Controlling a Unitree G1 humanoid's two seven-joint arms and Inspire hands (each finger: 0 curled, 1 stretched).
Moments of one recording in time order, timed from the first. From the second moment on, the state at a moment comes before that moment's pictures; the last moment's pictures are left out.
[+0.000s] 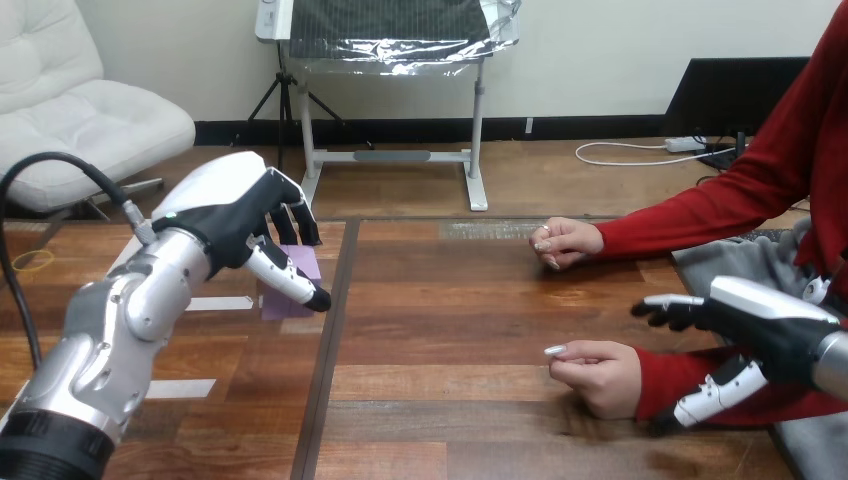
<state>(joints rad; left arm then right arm) -0.52 0.57 -0.27 0.40 0.54 0.00 -0.23 -0.49 -0.77 0.18 1.00 -0.52 -0.65 0.37</state>
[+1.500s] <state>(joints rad) -0.52 0.58 -0.25 0.39 0.52 -0.01 -0.24 -0.54 -0.77 0.33 1.07 -0.70 -0.61 0.08</state>
